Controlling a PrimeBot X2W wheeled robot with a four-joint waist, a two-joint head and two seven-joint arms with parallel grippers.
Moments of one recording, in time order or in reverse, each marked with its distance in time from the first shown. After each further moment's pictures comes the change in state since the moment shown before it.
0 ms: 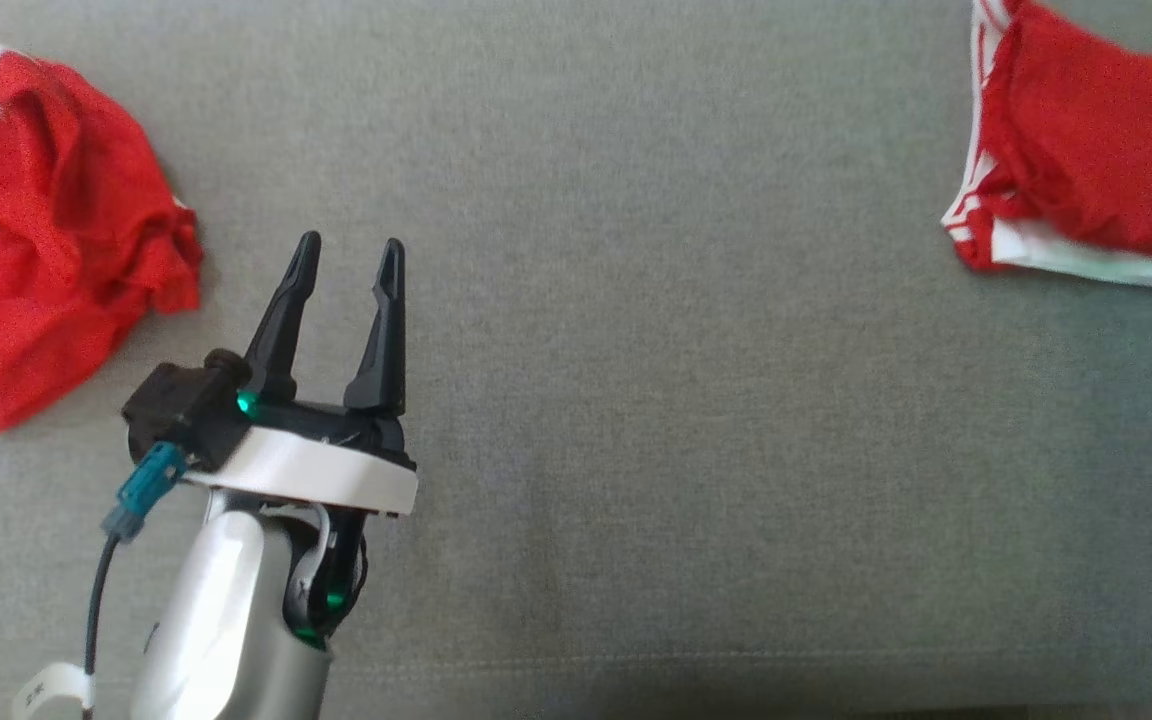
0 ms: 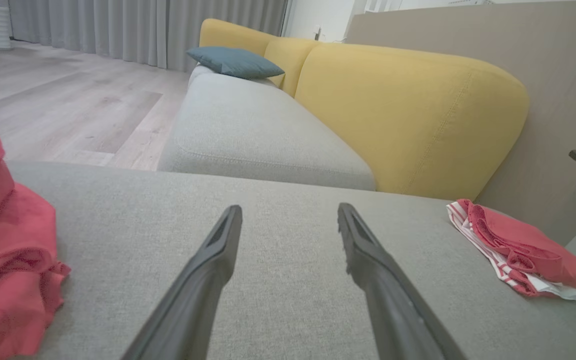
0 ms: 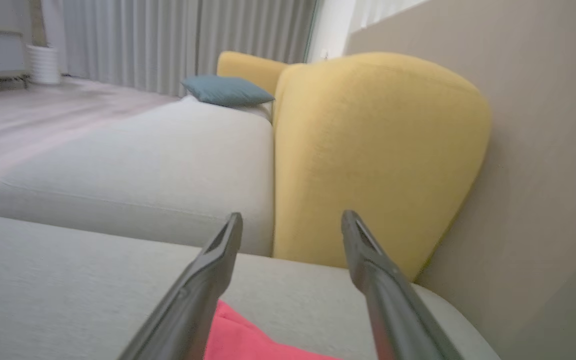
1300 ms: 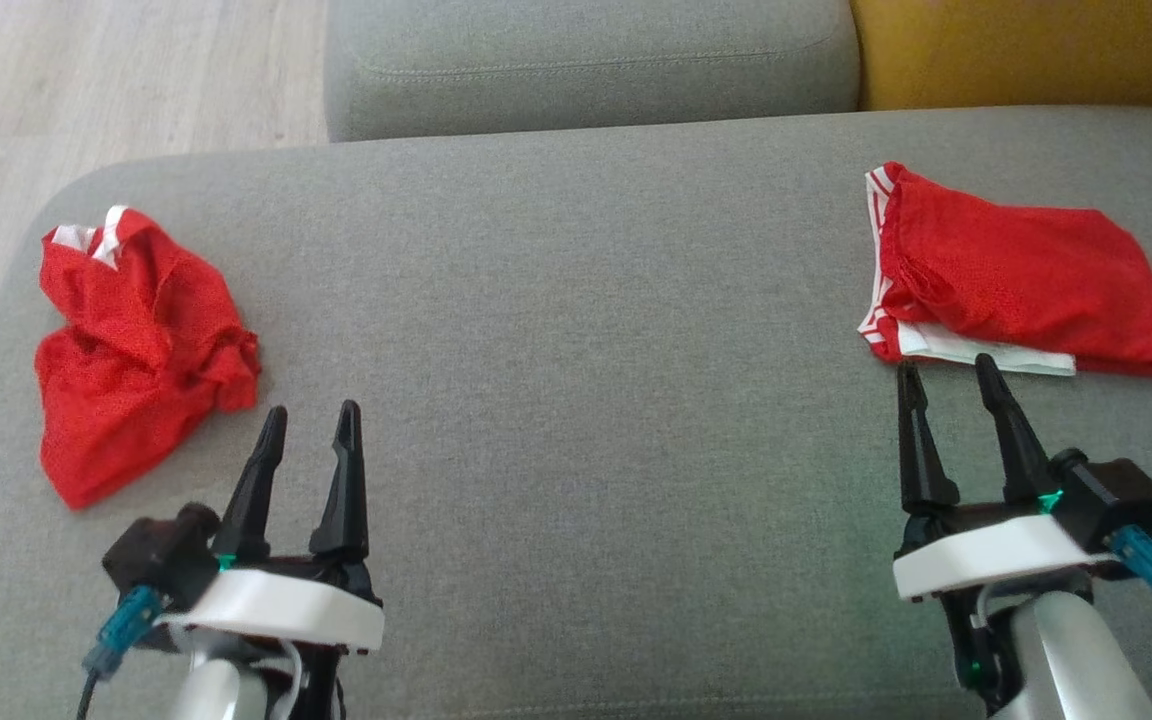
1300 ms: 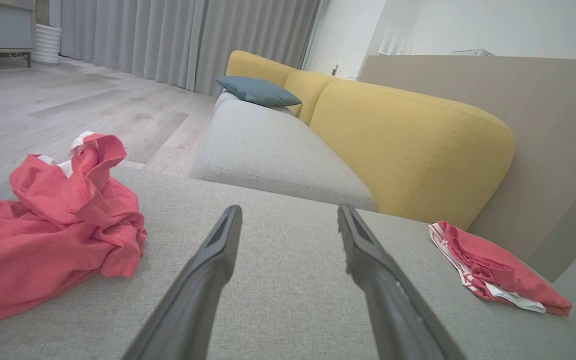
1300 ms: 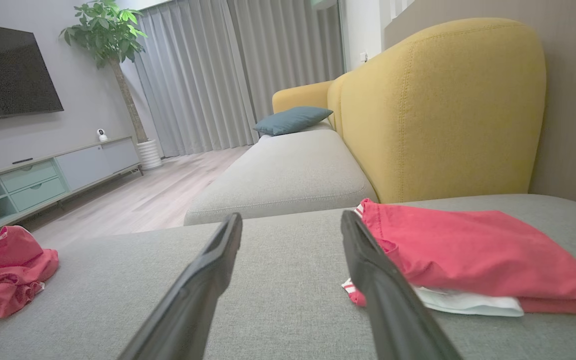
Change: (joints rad) left arm 0.246 0.001 0.062 -0.008 -0.067 0.018 0.000; right arm 0.734 0.339 0.089 -0.523 0.177 0.000 -0.001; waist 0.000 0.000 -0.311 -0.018
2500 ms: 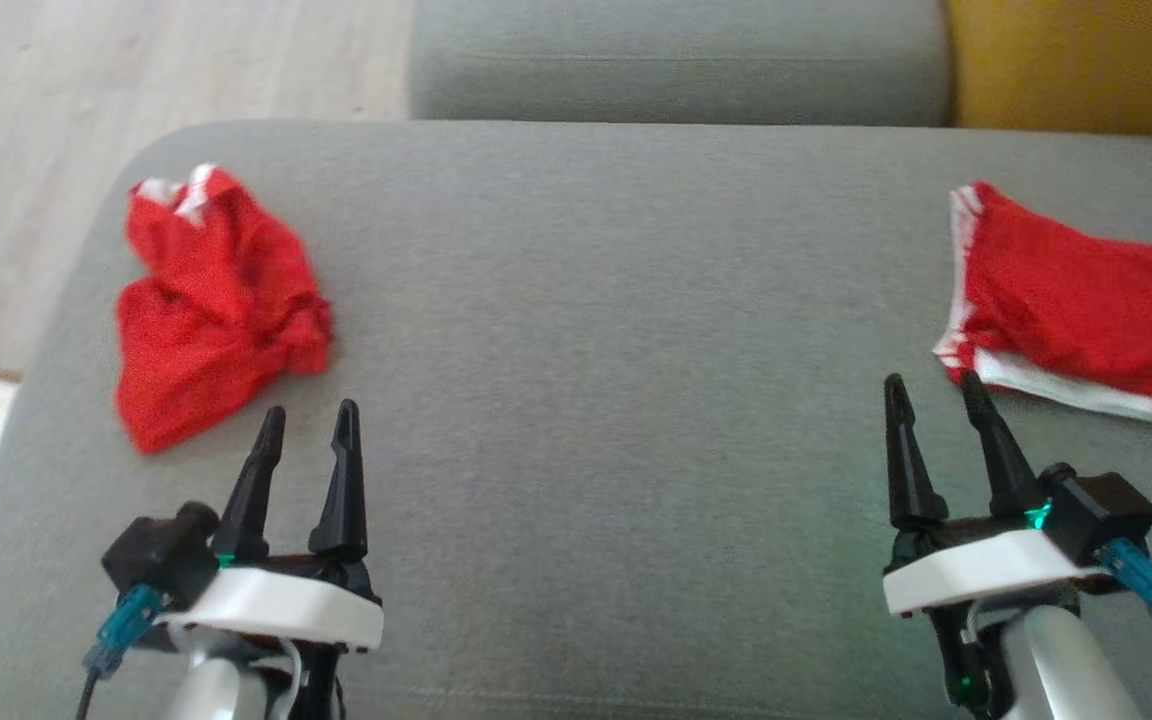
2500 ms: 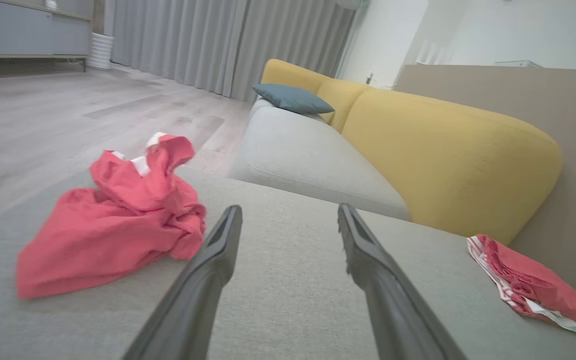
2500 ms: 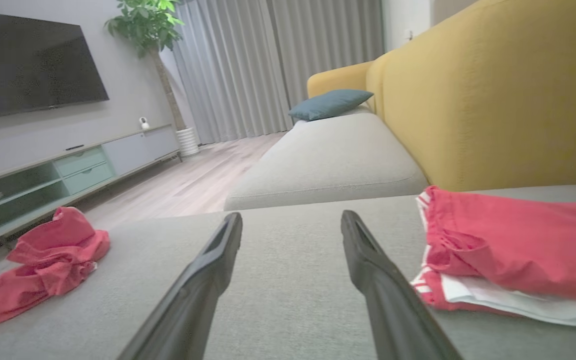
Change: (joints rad) left arm -0.002 0.000 -0.001 0.002 0.000 0.005 0.000; right arm 0.022 0.000 0.021 -0.003 0.034 0.000 0.000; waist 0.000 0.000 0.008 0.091
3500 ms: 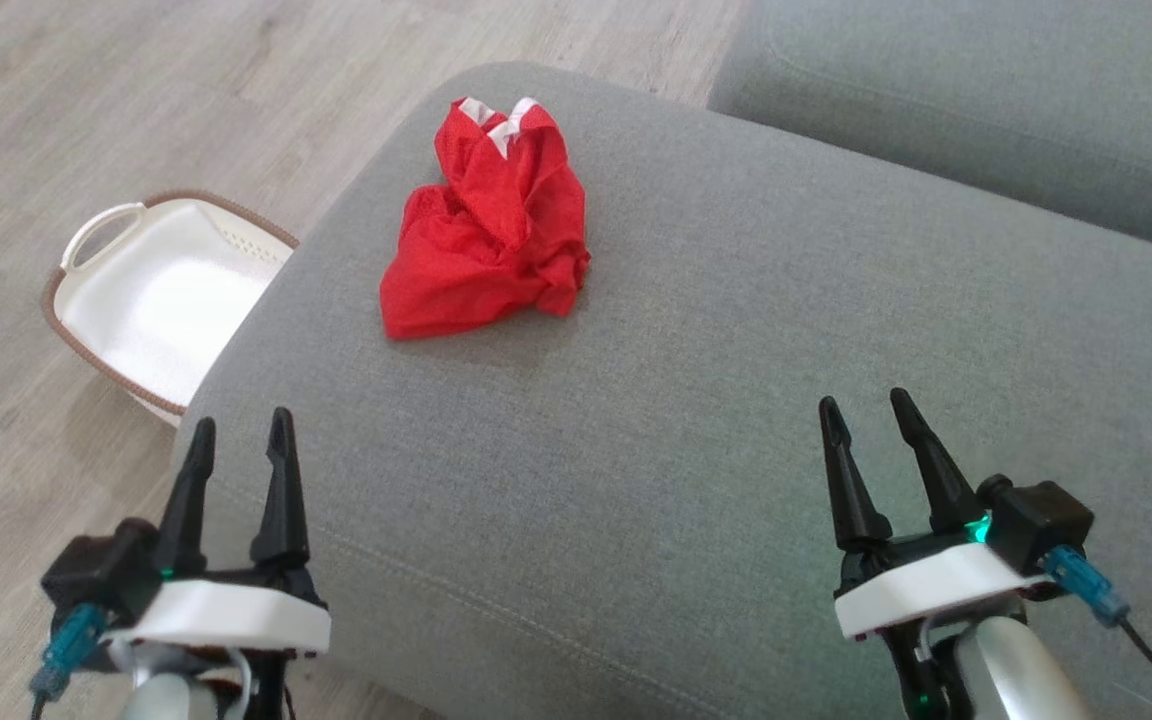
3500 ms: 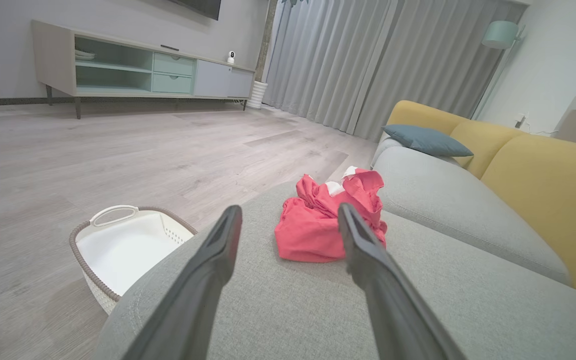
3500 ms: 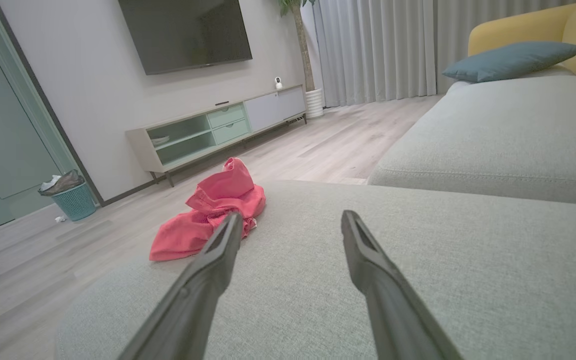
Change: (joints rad) left arm 0.028 0.002 0.109 -0.014 0.058 -0.006 0.000; right arm 0.002 0.002 0.116 0.022 0.044 0.000 0.000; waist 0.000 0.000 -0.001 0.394
